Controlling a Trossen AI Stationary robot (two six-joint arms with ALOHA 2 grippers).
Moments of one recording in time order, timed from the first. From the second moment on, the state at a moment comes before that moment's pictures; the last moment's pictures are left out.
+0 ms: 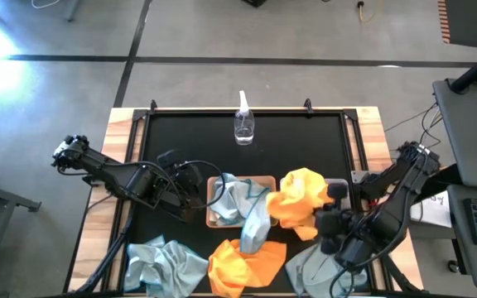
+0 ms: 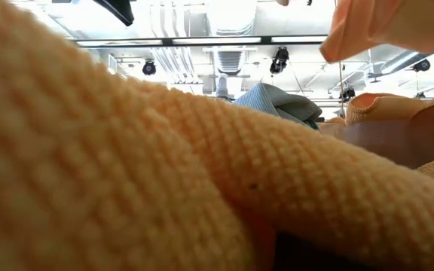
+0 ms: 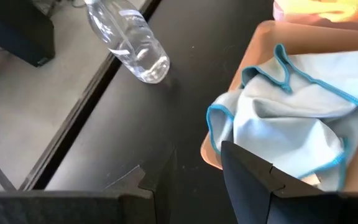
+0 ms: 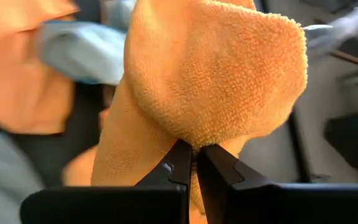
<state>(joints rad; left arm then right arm) -0.44 1.44 1.44 -1.25 -0.76 -0.72 0.84 1.56 1.60 -1.51 0.72 0.77</state>
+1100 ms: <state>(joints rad) -0.43 1.44 1.44 -1.25 -0.85 -0.72 0.55 1.06 1.28 -1.57 0.89 1.19</state>
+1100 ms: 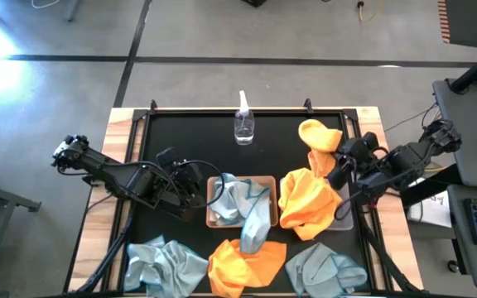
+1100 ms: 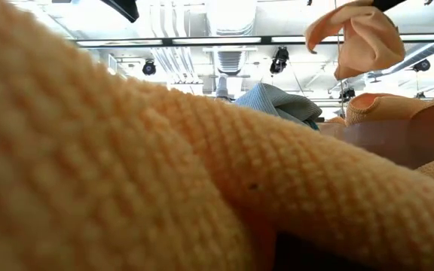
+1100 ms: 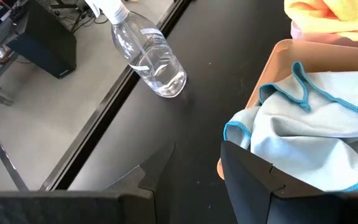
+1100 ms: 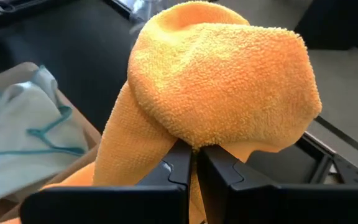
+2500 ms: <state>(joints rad) -0.43 1.44 1.44 -1.25 -0.86 -0.72 0.53 1.05 0.99 -1.23 0.18 1.13</state>
